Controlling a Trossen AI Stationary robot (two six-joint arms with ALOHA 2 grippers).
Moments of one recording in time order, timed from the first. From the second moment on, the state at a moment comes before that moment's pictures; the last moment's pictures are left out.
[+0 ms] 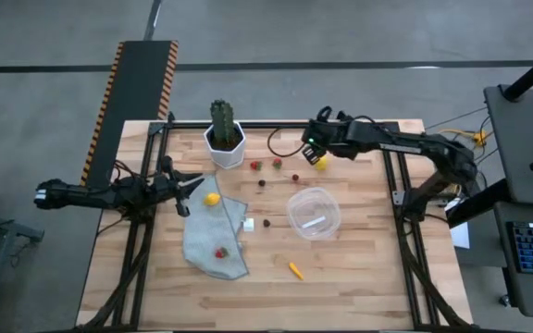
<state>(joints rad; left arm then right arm) -0.07 0.19 0.00 0.30 -0.43 0.17 -0.35 1.60 1.32 -0.92 0.56 0.45</state>
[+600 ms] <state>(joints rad) -0.07 0.19 0.00 0.30 -0.43 0.25 -0.34 1.83 1.38 -1.04 0.47 0.97</state>
